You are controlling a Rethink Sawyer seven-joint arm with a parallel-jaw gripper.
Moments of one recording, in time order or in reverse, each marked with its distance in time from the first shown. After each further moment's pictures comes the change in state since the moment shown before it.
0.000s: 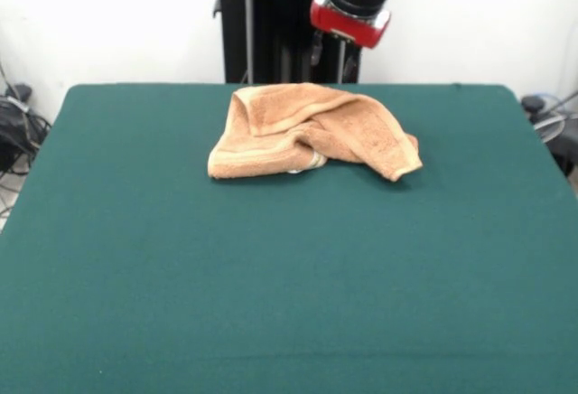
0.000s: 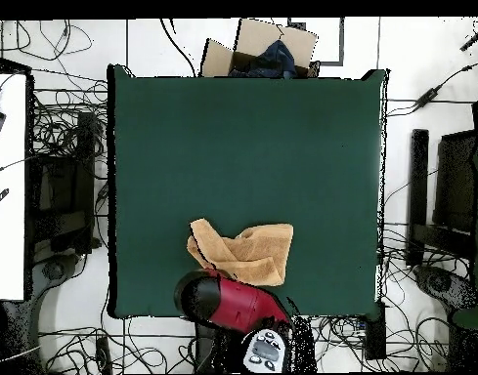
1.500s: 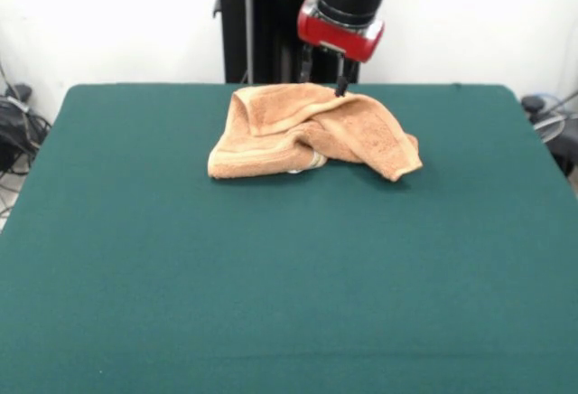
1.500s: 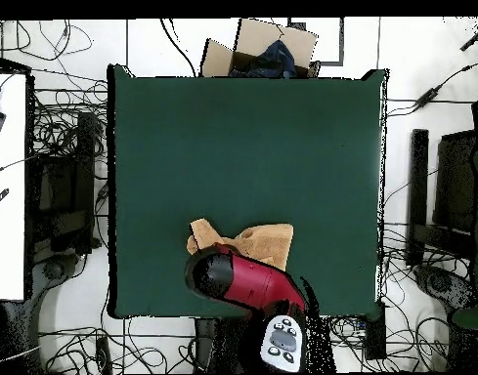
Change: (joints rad) arm -0.055 -0.009 0.018 -0.108 -0.011 0.006 0.000
